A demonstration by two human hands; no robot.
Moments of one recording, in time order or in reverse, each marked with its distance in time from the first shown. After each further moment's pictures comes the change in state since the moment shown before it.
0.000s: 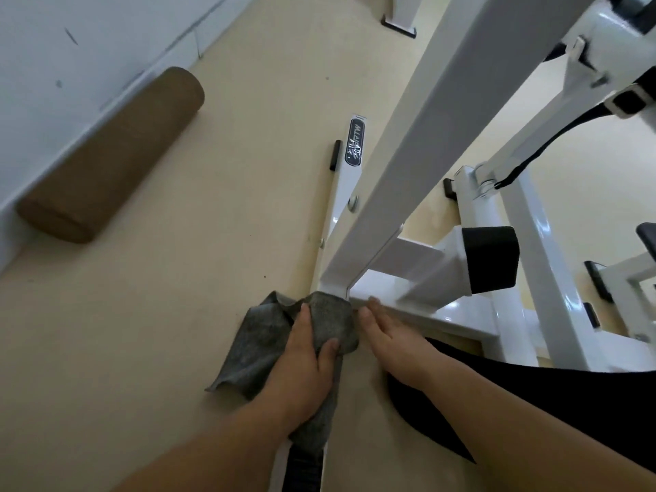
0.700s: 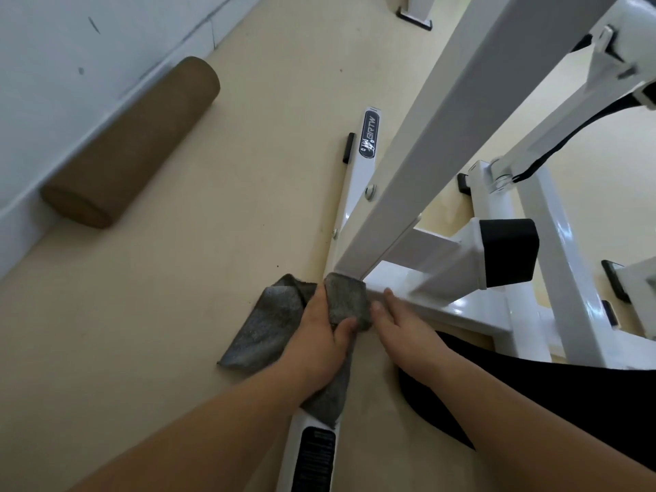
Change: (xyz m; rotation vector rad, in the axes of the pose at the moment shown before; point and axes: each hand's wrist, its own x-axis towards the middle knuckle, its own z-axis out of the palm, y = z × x) left_hand 0.023 0.004 -0.004 -0.045 -0.007 0.052; right_hand -0.006 -0.009 0.010 0.138 0.121 0.075
